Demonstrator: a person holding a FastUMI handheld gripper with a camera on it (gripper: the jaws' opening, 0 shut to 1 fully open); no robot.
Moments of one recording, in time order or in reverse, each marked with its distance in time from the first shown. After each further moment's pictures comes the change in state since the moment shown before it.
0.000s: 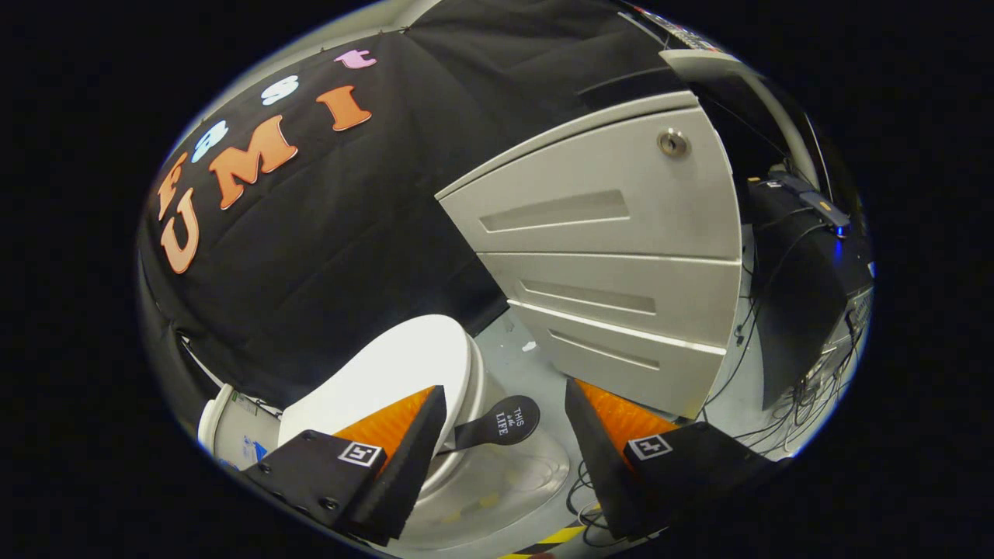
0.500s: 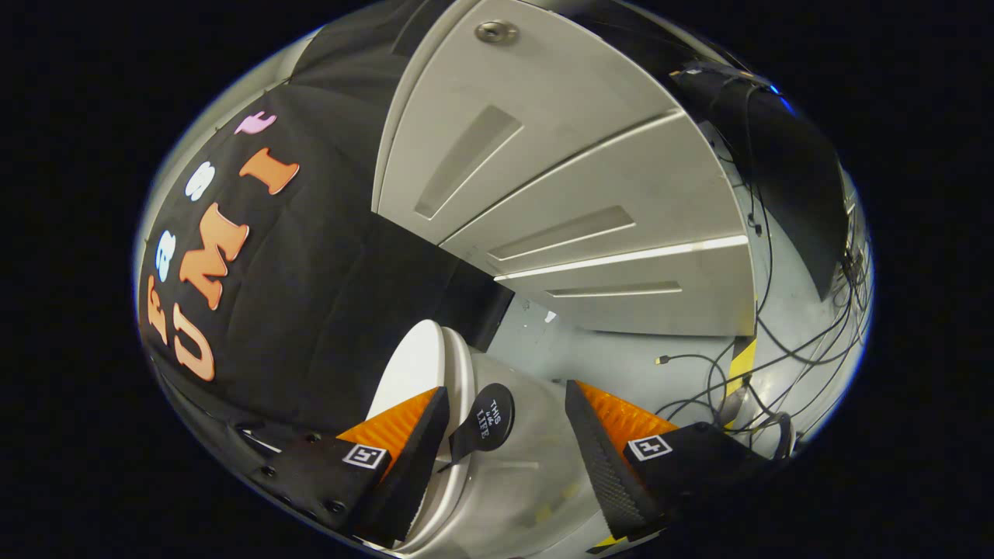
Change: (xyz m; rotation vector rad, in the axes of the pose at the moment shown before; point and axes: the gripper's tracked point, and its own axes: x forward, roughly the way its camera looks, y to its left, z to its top) arm 0.027 -0.013 -0.015 0.422 0.056 0.113
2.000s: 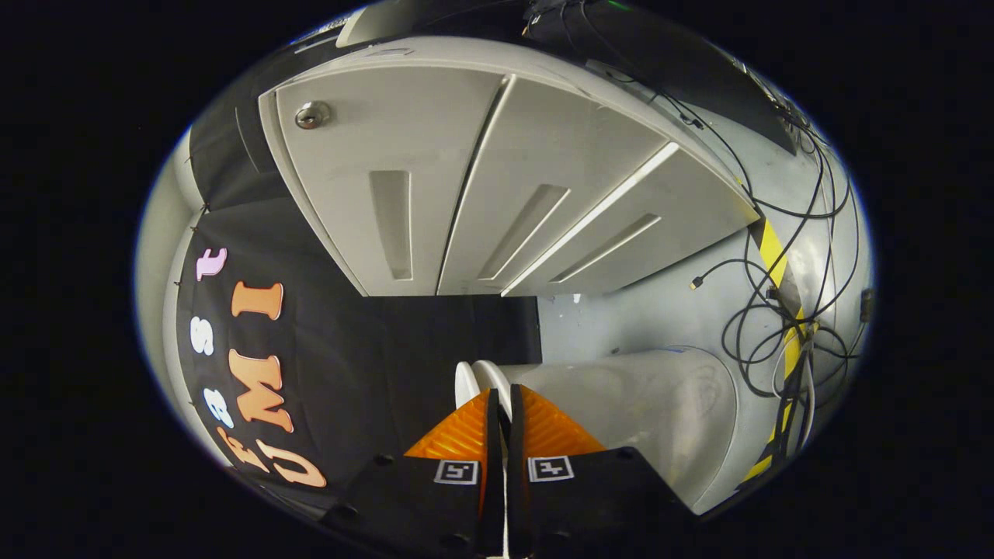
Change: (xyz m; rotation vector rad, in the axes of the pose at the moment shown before) arm -0.022 0.034 0.021 0.470 -0.027 0.126
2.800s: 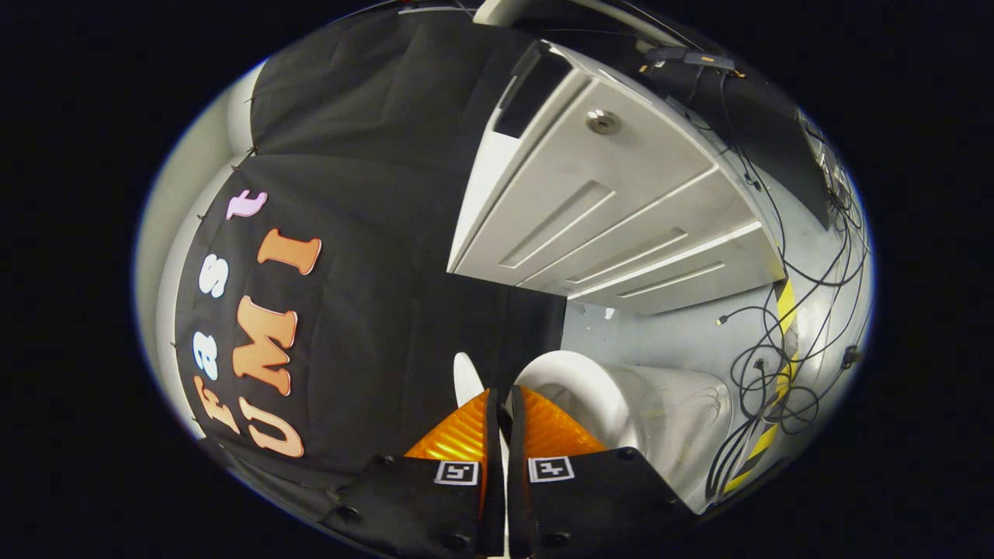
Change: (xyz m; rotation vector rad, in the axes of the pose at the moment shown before) arm -0.042 0.118 -0.037 -0.266 -0.019 0.018
